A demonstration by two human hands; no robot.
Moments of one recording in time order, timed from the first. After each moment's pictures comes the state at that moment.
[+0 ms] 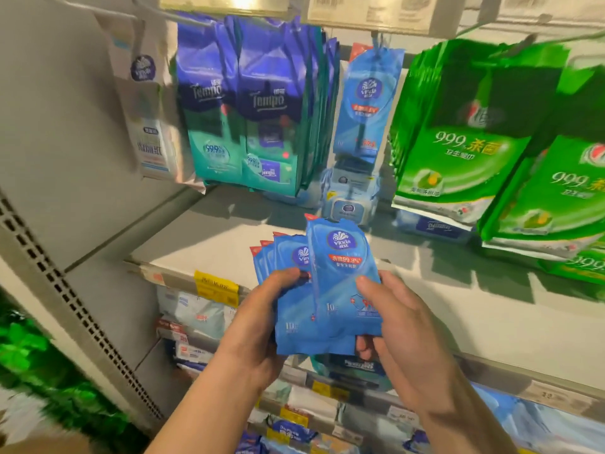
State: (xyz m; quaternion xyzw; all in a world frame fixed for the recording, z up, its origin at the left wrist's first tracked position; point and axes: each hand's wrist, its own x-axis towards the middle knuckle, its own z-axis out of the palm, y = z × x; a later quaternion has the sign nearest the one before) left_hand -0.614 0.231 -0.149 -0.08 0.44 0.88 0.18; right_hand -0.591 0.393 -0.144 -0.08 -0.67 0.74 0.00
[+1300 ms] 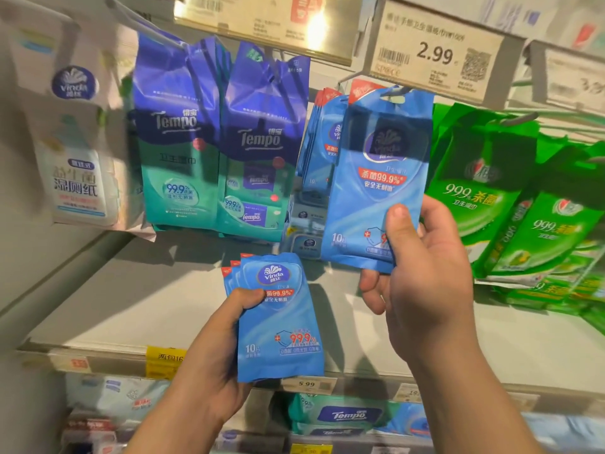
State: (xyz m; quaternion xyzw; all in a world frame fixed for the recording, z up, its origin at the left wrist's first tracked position) left_hand -0.681 0.180 -0.146 -0.03 0.38 0.88 0.27; right_hand -0.639 0.338 -0.056 -0.02 -0.62 0.71 0.33
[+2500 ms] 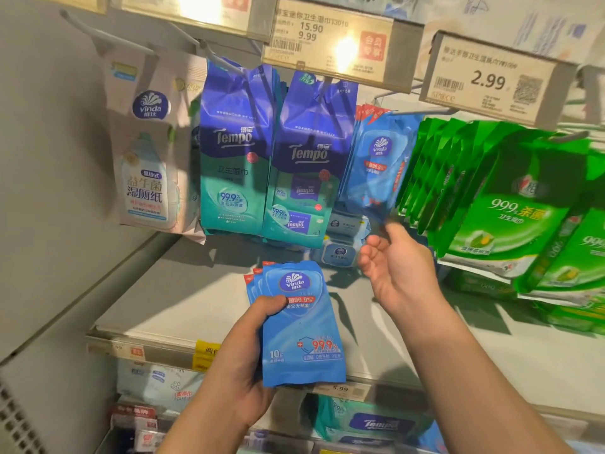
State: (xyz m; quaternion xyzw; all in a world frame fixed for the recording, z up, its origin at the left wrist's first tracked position) left_hand -0.676 0.156 -0.151 -0.03 0.36 0.89 0.26; right_hand -0.729 0.343 -0.080 -0.17 -0.50 0.82 0.23
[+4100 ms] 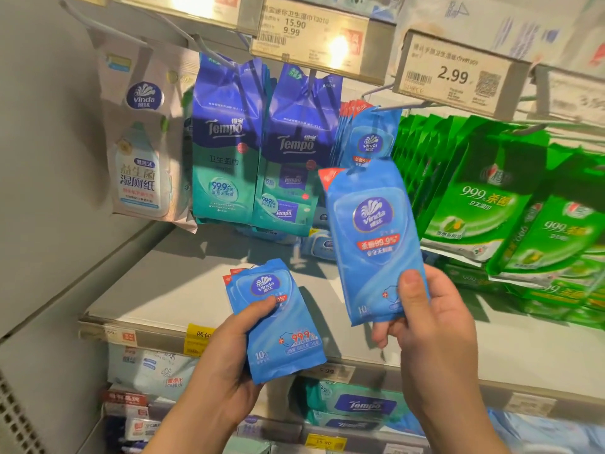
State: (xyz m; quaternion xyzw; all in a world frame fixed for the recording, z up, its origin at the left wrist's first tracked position) left_hand -0.660 0.161 -0.165 -0.06 0.35 0.91 0.22; right_hand -0.599 0.328 -0.111 -0.04 -0.66 0.67 0.33
